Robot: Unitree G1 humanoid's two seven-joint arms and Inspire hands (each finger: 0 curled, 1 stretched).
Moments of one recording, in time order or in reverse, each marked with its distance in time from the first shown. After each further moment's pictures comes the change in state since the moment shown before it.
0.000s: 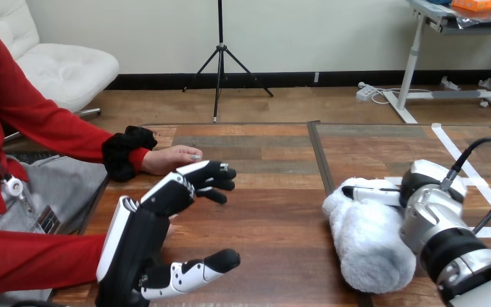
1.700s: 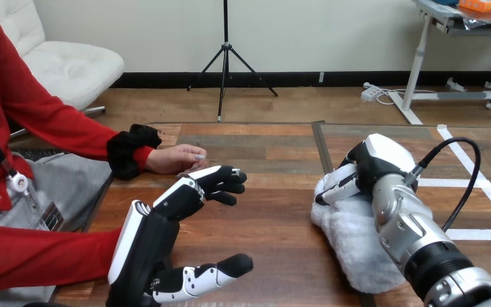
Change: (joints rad) left arm 0.005 -0.030 0.015 0.003 0.090 -0.001 0.038; right arm 0.092 0.028 -0.039 -0.214 0.055 -0.184 -0.143
